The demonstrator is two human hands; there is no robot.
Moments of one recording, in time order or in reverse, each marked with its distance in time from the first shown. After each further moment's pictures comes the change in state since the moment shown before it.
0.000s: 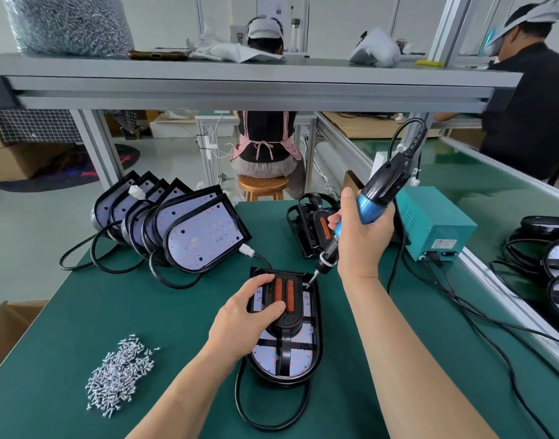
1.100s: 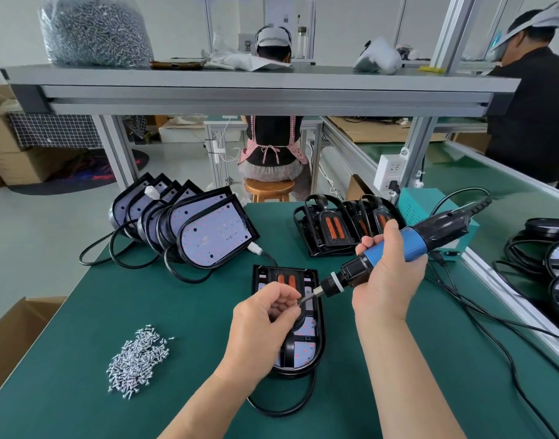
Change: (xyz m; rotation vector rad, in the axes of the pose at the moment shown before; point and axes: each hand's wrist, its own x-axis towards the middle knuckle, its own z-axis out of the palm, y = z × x) left_hand -0.043 0.015 0.014 -0.166 0.131 0.354; right_hand -0.052 -0.049 -0.031 0.341 0.248 0.296
